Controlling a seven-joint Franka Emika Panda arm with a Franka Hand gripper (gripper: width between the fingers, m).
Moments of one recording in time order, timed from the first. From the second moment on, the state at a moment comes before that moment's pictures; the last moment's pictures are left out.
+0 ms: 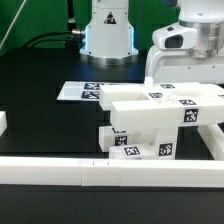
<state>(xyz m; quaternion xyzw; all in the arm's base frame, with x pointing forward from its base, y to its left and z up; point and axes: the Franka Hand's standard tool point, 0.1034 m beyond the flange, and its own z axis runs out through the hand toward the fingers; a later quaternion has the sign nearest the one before) 0.446 0.153 0.033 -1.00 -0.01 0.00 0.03</state>
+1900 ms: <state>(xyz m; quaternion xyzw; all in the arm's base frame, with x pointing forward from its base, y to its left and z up) 0.593 0.061 0.131 -0.99 -0.12 -0.01 0.05</state>
